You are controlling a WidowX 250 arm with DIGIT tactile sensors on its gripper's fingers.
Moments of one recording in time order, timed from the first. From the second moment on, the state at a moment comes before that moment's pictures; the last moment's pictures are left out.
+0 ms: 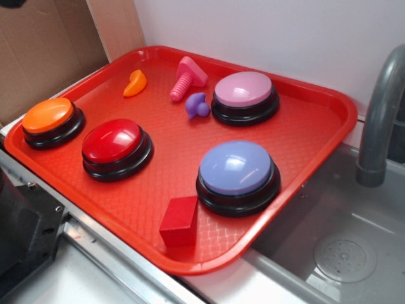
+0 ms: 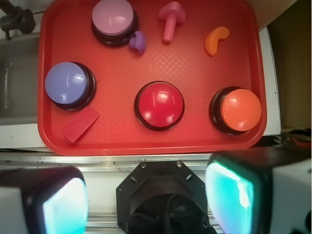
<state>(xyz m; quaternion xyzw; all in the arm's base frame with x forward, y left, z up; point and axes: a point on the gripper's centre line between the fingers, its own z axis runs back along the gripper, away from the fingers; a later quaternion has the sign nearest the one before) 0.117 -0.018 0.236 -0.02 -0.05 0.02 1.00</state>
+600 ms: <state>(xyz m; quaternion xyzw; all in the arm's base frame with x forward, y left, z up) 0.145 -0.007 0.215 -0.03 -0.01 0.05 1.00</state>
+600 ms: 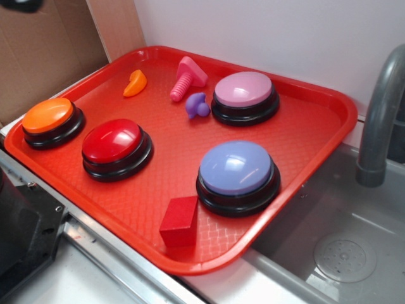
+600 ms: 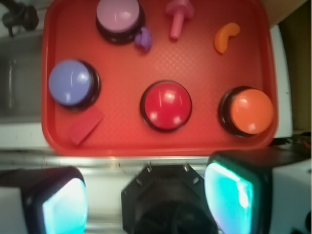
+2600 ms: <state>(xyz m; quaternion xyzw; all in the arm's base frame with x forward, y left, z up) 0.293 0.124 0.014 0.00 -0.04 0.42 0.91</state>
